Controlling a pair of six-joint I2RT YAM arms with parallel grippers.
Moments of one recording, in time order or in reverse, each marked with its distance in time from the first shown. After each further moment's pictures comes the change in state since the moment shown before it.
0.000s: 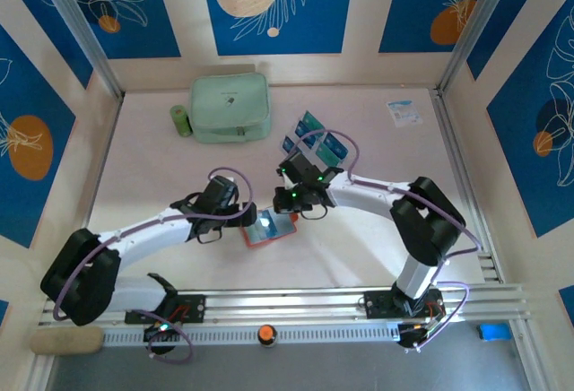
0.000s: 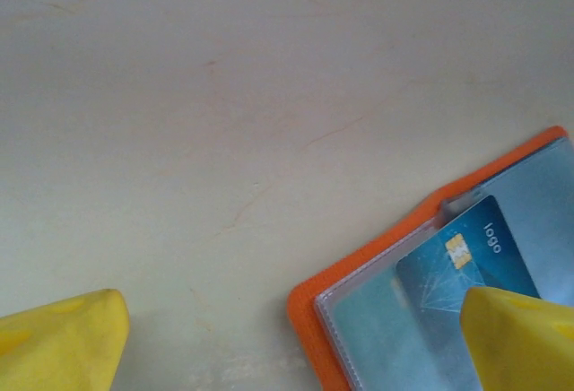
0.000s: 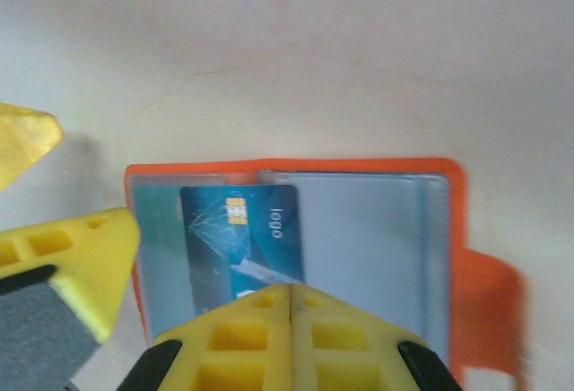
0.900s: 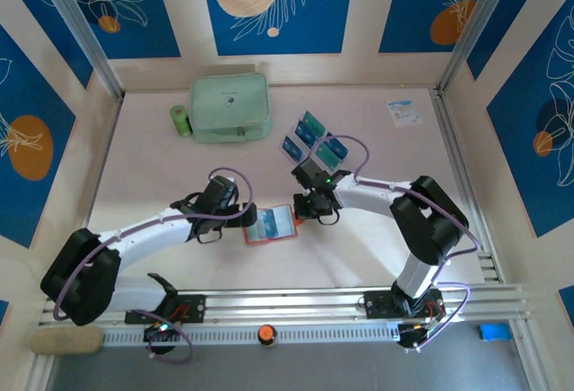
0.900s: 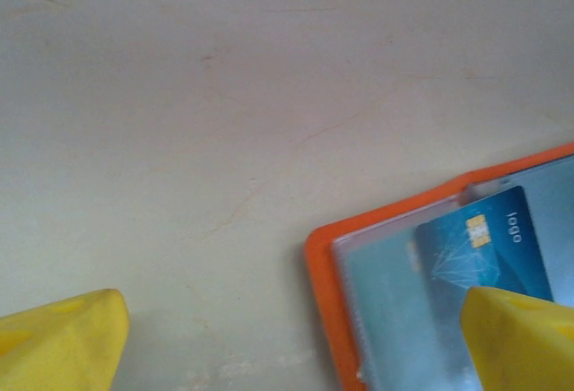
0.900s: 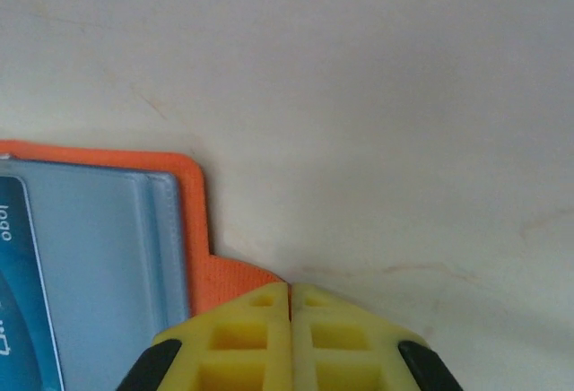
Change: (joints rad) left arm 0.000 0.004 0.000 -0.003 0.009 0.000; right arm -0.058 -0.005 -0.103 -0.084 0.164 -0.052
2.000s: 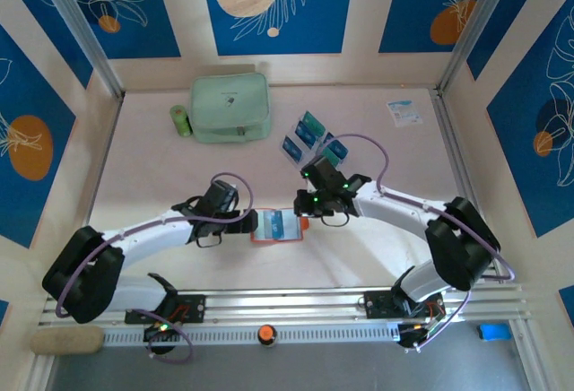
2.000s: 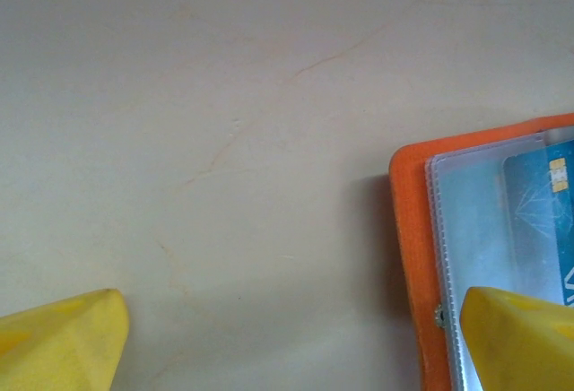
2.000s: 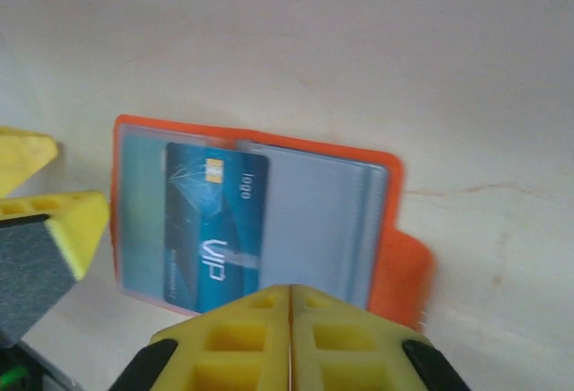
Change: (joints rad) left arm -0.002 0.018 -0.039 0.012 0.071 0.000; right arm 0.019 -0.189 -0.057 0.054 -0.133 0.097
